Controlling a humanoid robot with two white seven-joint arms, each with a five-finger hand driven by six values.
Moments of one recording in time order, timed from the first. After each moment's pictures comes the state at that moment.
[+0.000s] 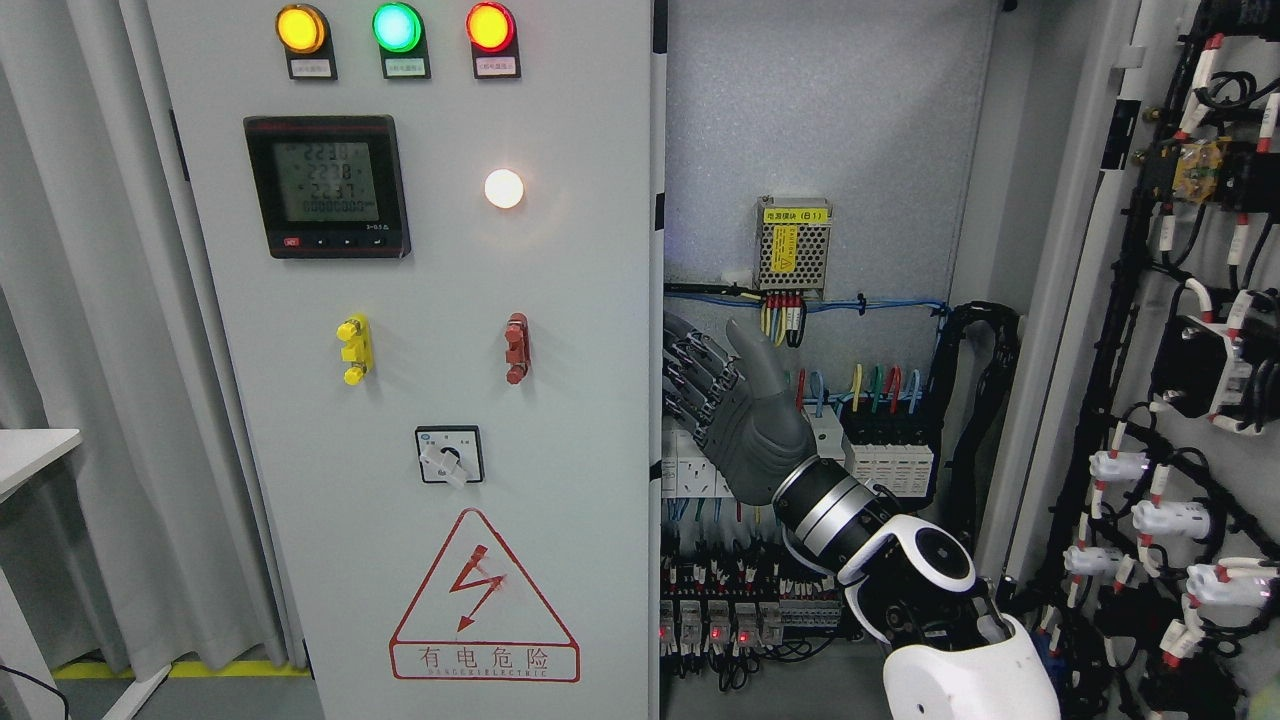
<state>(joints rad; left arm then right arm) -0.05 0.06 -0.35 0.00 0.41 -0.08 -0.24 -0.83 0.00 0.19 -1.33 -0.54 0.24 0.43</state>
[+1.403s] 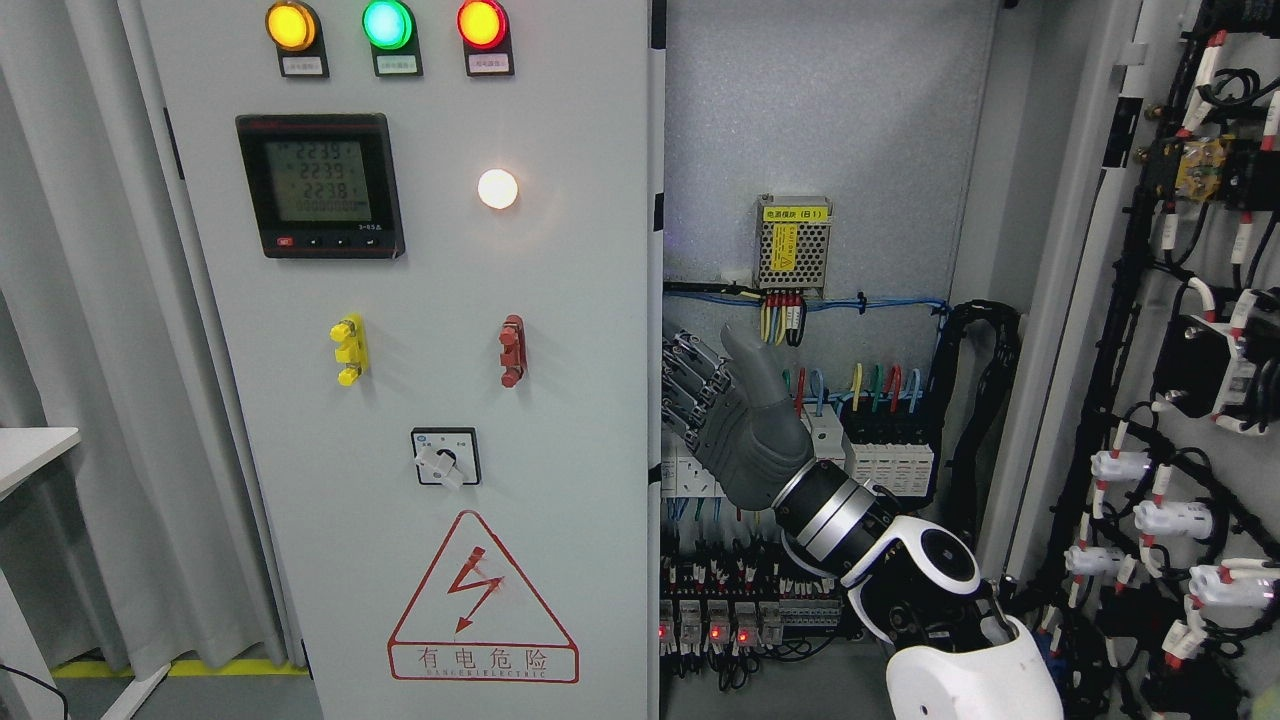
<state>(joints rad) -0.05 0.06 -0.35 0.00 0.41 -0.08 -0.24 -0.83 0.00 0.19 -1.35 -0.54 0.21 0.54</state>
